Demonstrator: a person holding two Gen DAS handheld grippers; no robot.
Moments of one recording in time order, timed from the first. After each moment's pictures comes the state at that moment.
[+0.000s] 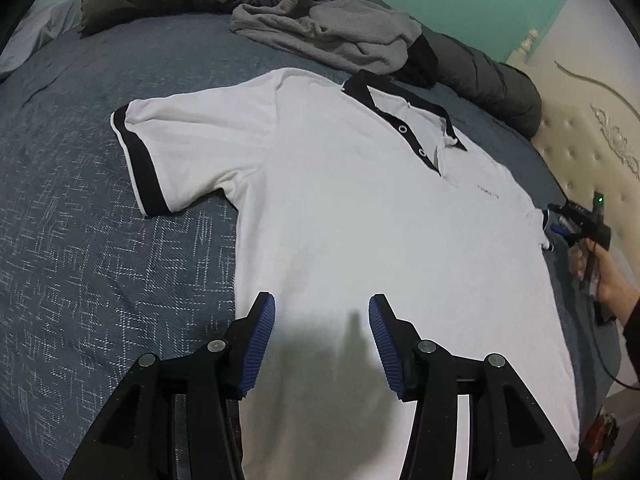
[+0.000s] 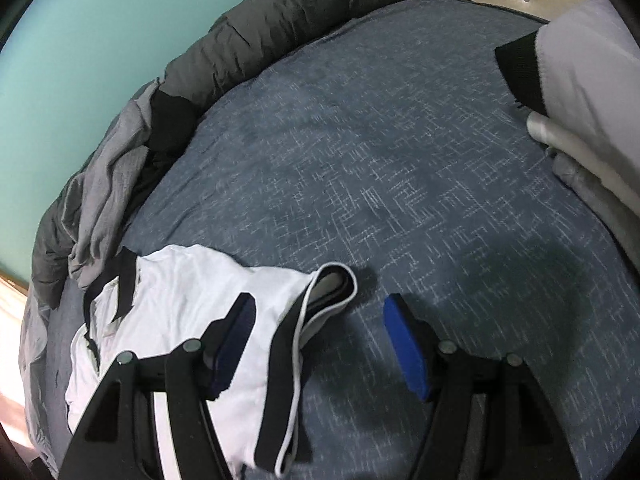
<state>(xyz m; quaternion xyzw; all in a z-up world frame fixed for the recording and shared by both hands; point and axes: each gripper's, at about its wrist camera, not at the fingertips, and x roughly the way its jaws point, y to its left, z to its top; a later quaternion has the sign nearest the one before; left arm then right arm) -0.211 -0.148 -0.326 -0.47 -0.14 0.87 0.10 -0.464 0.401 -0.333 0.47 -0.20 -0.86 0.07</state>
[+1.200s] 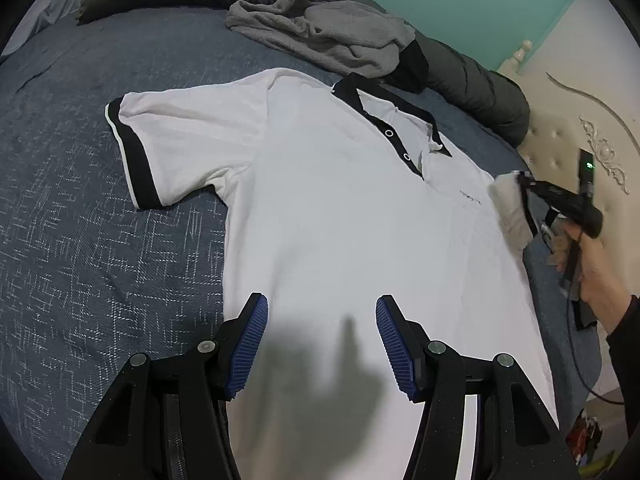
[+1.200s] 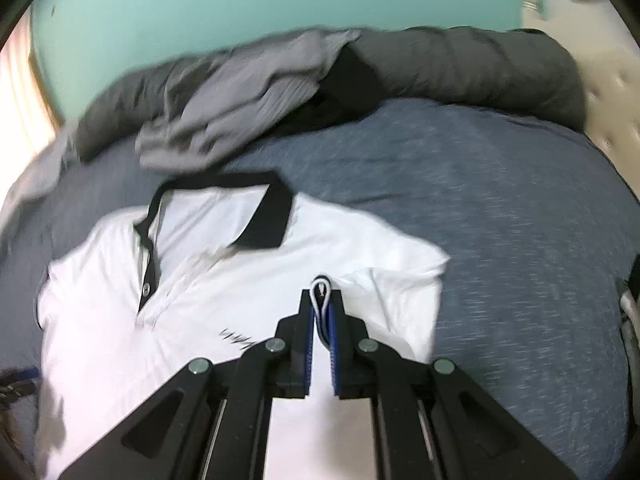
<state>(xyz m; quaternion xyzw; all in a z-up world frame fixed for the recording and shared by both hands) -0.206 -0.151 -0.320 -0.47 -0.16 0.86 0.12 -0.413 0.182 -0.283 0.43 0.06 -0.88 0.22</state>
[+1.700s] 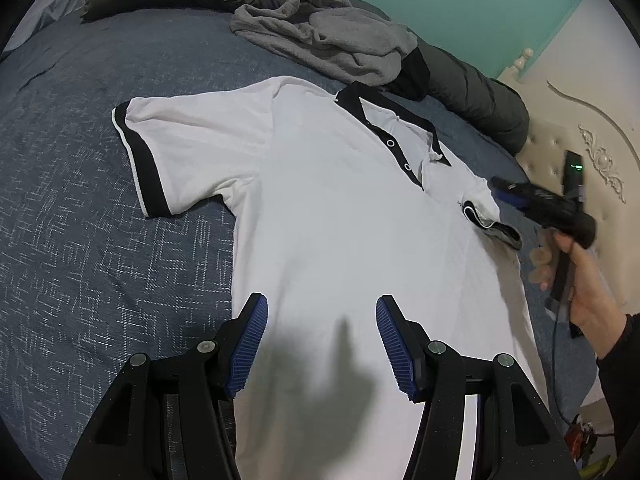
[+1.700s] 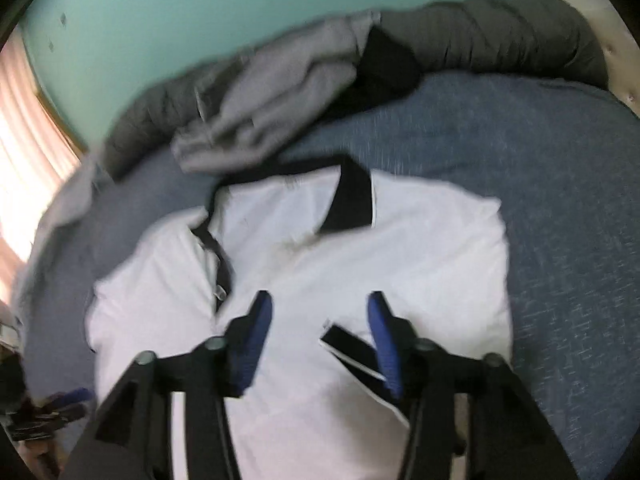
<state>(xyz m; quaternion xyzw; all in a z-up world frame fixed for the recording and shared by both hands) -0.207 -0.160 -0.315 -0.46 -0.18 0.86 0.12 -0.394 0.182 -0.267 0.42 -0.06 -0.86 0.27</state>
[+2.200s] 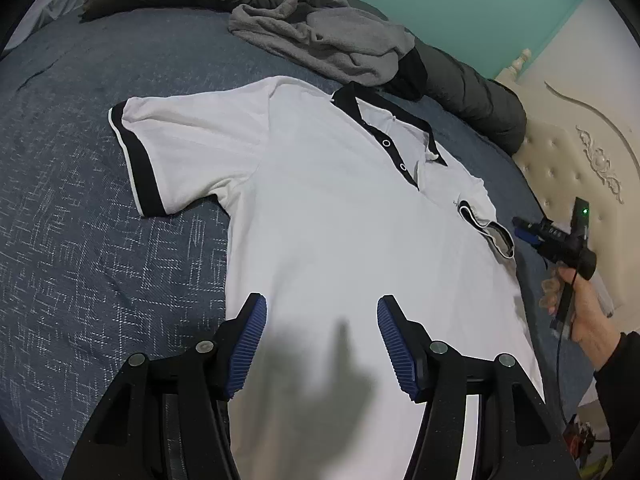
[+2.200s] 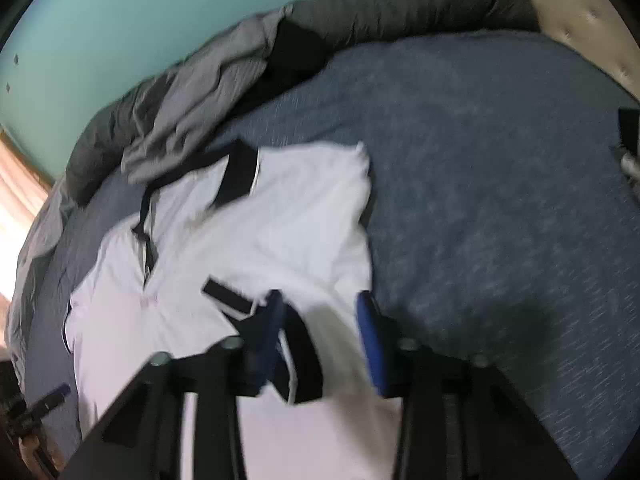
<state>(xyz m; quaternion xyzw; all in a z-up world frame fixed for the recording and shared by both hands) -0.207 -0.156 -0.316 -0.47 -0.18 0.86 0.13 -0.398 0.257 -0.314 0.48 -0.07 -0.85 0.20</state>
